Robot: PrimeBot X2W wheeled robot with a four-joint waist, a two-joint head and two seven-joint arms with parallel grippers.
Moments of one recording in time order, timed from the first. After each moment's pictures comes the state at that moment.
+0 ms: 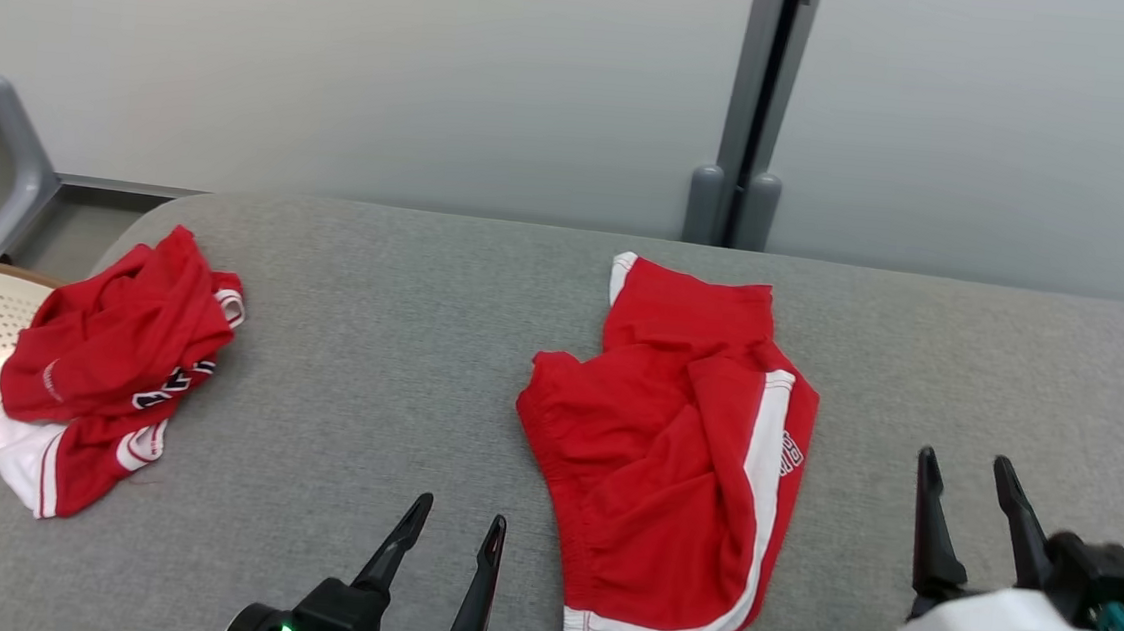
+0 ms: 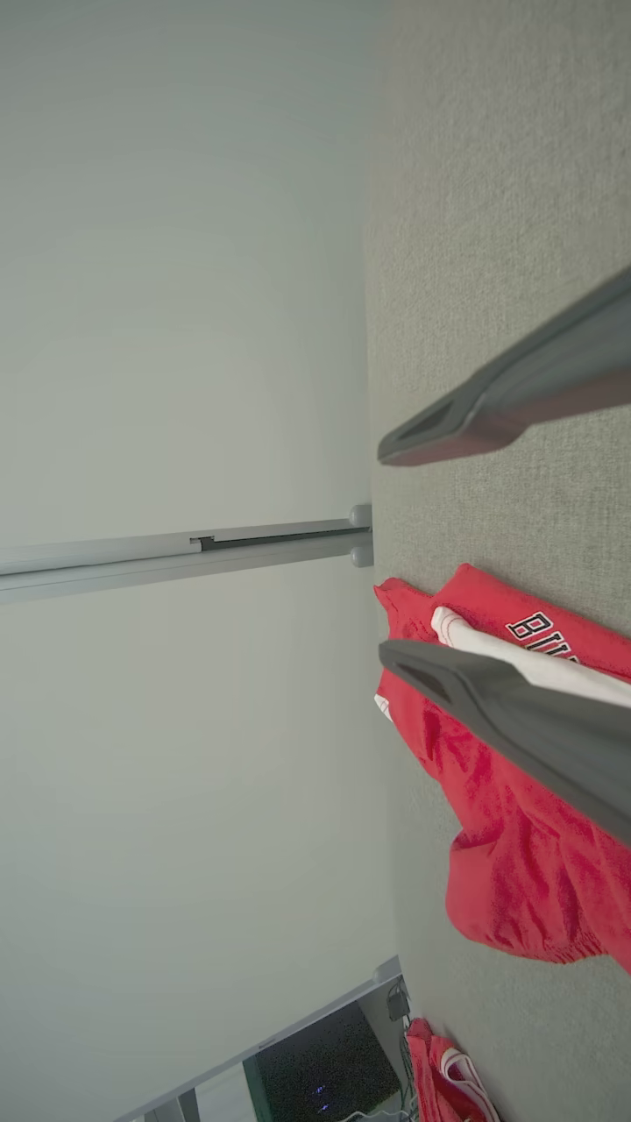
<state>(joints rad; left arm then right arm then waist) 0.01 0.05 -0.42 0.21 -0.26 0.06 -0.26 -0.16 -0.05 0.00 0.46 0.18 0.13 -0.26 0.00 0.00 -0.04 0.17</state>
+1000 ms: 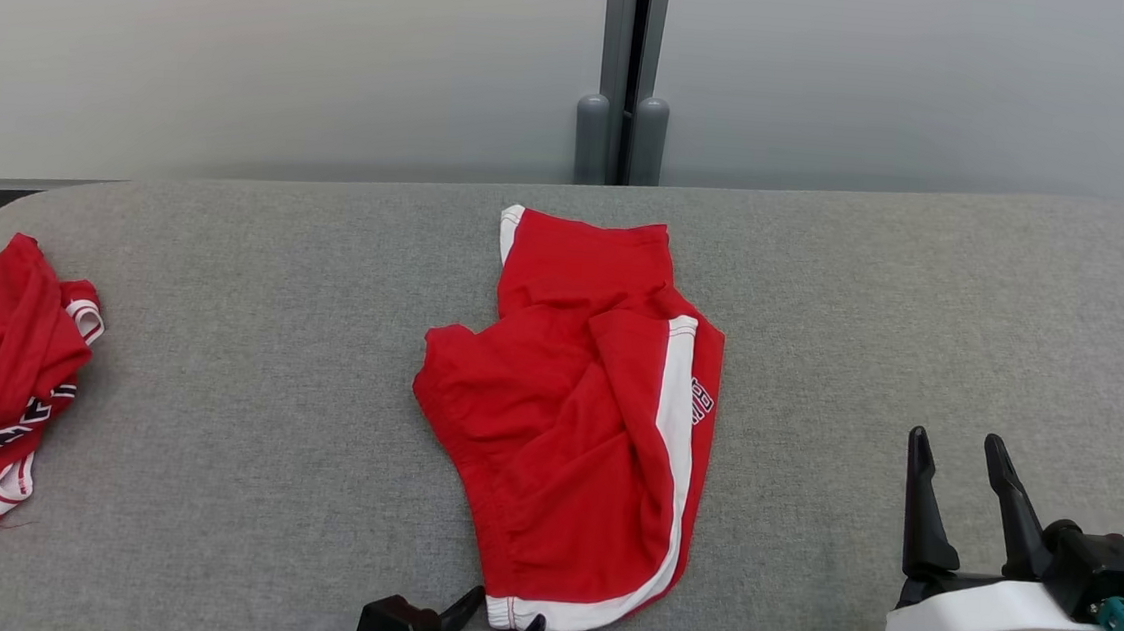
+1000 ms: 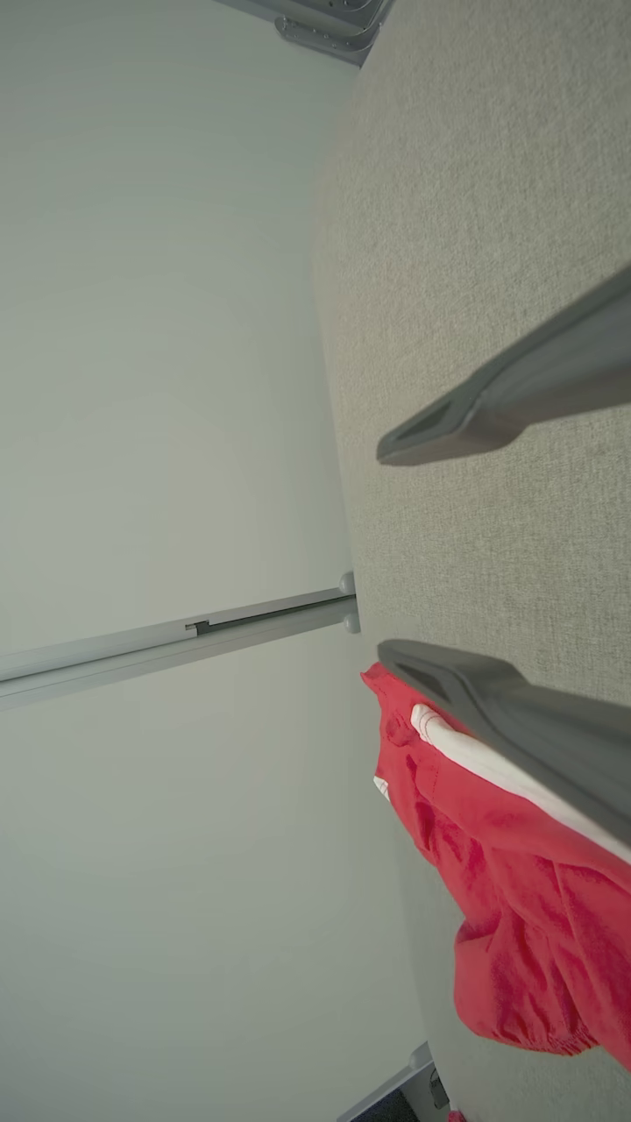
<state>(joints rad) -0.12 0.05 -0.61 0.63 -0.42 -0.11 -0.23 -0.13 -0.05 0.02 0.37 0.21 0.13 -0.26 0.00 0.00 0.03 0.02</state>
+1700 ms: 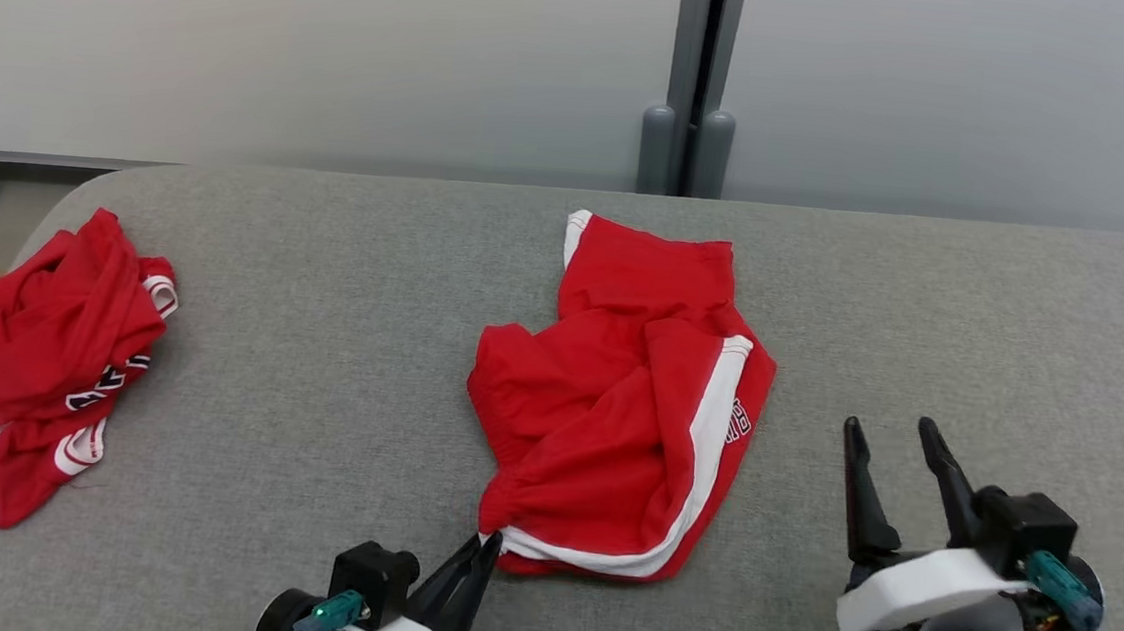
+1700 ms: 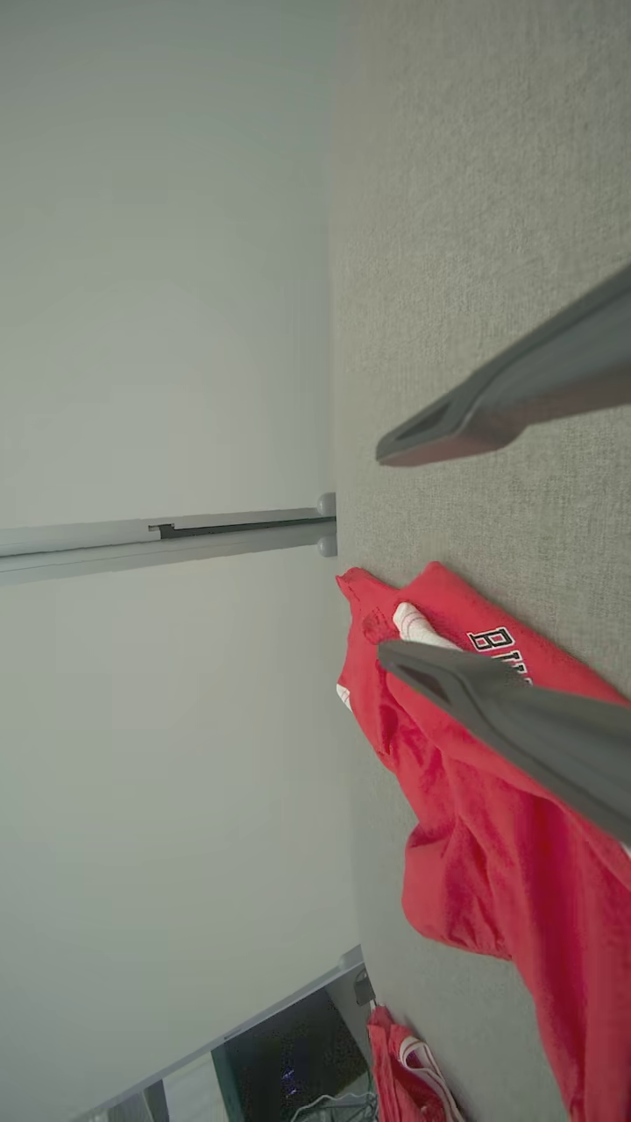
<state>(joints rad) -0.19 0.06 -0.58 0.61 -0.46 -0.08 -0.26 -0.20 -0.05 0.10 0.44 0.18 0.13 -0.24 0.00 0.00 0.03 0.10</state>
